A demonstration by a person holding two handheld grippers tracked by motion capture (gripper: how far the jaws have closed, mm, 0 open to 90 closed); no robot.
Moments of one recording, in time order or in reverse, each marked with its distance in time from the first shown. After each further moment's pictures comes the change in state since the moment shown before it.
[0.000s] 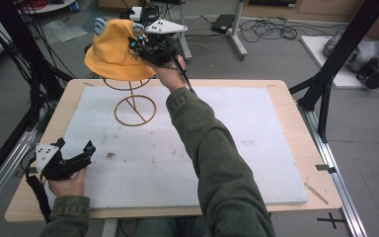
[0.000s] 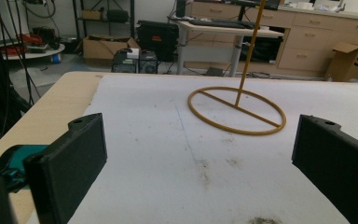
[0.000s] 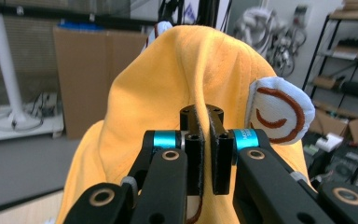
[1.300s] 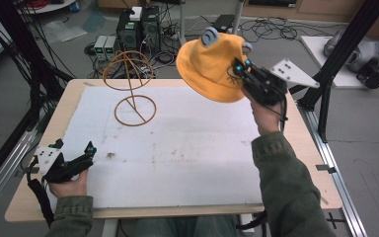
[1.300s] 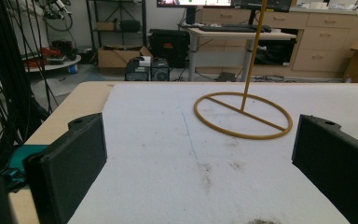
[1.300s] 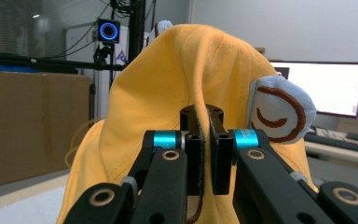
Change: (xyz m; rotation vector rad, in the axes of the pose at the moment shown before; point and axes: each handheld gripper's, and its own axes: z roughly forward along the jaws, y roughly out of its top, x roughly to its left) left arm -0.011 0.002 -0.009 -0.024 0.054 0.042; right arm -0.030 -0.035 -0.260 -0.204 -0.288 0.007
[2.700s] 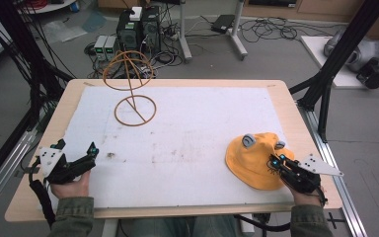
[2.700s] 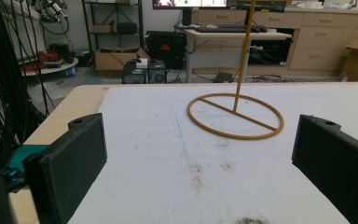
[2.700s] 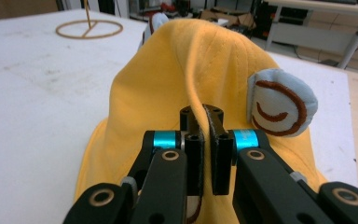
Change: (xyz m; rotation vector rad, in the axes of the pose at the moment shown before) left arm -0.010 0.004 -0.003 -0.004 -0.011 0.016; right arm -0.014 -0.165 -0.206 0.448 -0.104 0.035
